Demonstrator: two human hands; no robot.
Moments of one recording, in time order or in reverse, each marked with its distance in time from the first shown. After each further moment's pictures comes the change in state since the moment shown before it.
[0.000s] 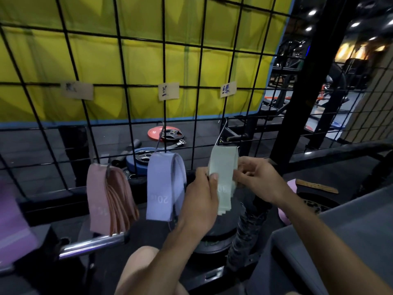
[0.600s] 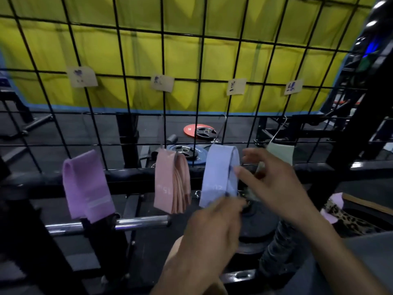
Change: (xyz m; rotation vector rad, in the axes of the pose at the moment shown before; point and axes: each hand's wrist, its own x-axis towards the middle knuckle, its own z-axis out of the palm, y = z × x) left_hand -0.089 -0.028 -0.082 0.314 0.041 0.341; right_hand -0.024 -0.080 0.091 -0.289 0.098 -0.202
